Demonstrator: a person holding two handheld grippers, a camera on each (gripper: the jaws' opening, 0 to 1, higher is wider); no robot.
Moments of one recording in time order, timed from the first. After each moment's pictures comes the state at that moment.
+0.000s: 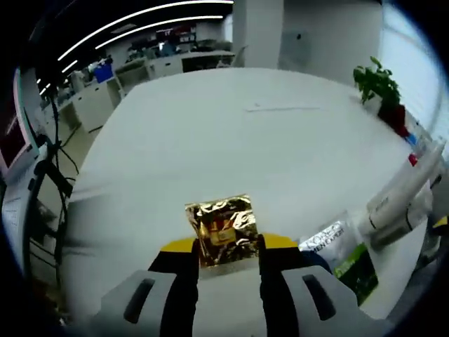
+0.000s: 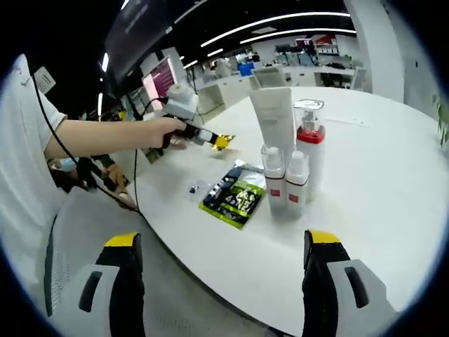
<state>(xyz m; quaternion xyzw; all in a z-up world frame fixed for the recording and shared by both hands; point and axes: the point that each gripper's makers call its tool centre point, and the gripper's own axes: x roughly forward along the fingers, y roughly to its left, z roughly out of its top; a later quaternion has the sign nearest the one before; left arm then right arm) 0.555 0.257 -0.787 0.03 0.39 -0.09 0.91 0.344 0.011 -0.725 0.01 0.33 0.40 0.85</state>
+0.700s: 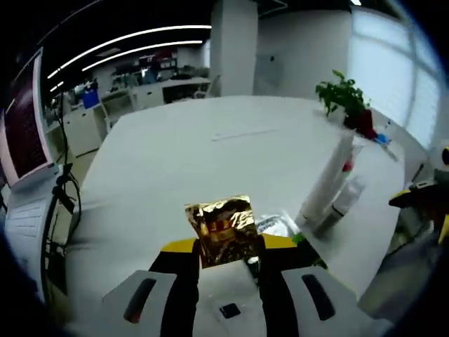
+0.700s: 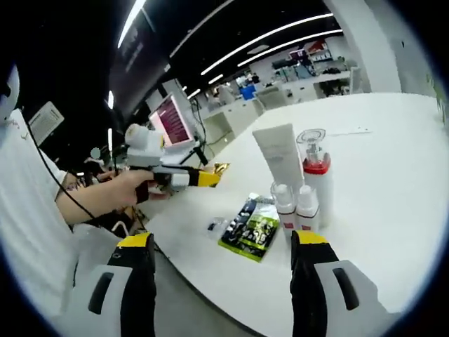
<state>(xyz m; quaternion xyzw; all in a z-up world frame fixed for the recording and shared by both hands) 0.475 0.208 -0.720 0.04 0.32 -0.16 0.93 0.372 0.028 -0.673 0.13 0.26 0.40 0.87</state>
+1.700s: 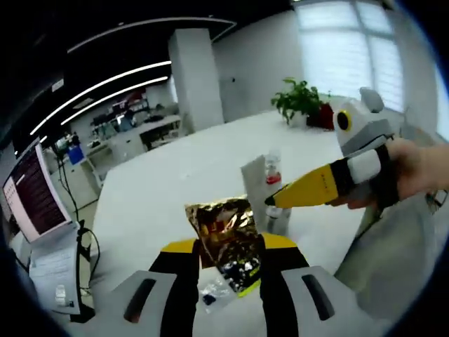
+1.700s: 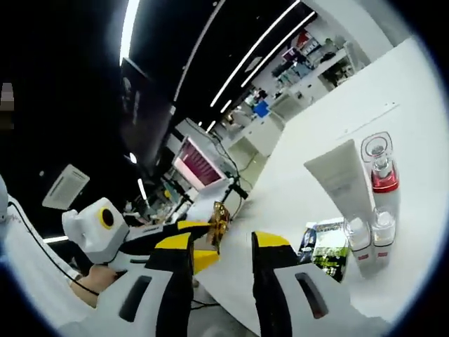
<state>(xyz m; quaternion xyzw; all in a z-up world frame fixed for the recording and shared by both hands) 0.391 0.155 -0.632 0.13 0.22 -0.23 0.94 0.402 0.108 -0.629 0.30 0.23 0.45 0.81</state>
